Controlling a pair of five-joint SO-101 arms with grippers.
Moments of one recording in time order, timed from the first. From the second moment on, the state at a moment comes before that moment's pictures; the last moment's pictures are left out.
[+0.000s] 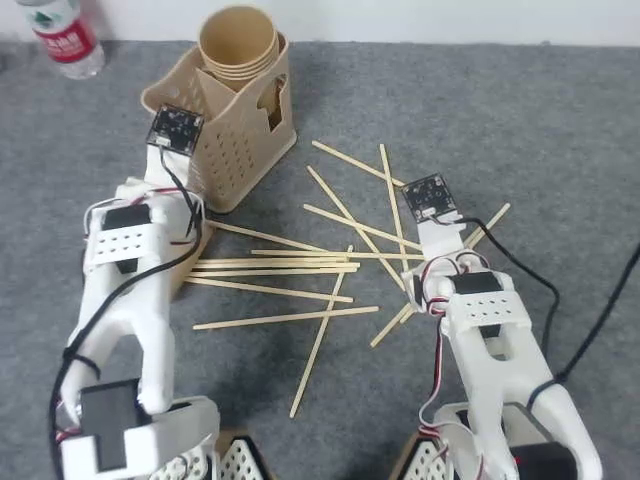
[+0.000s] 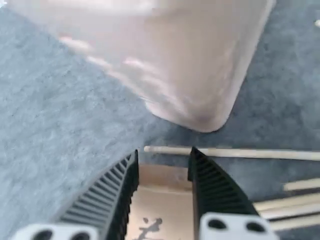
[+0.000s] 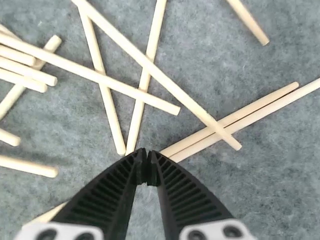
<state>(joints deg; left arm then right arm) -16.1 -10.6 38.5 43.7 -16.7 -10.2 -28.6 62.0 39.5 13.8</state>
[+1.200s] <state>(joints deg) -52.8 -10.6 7.3 98.2 -56.6 -10.6 -28.6 62.0 39.5 13.8</state>
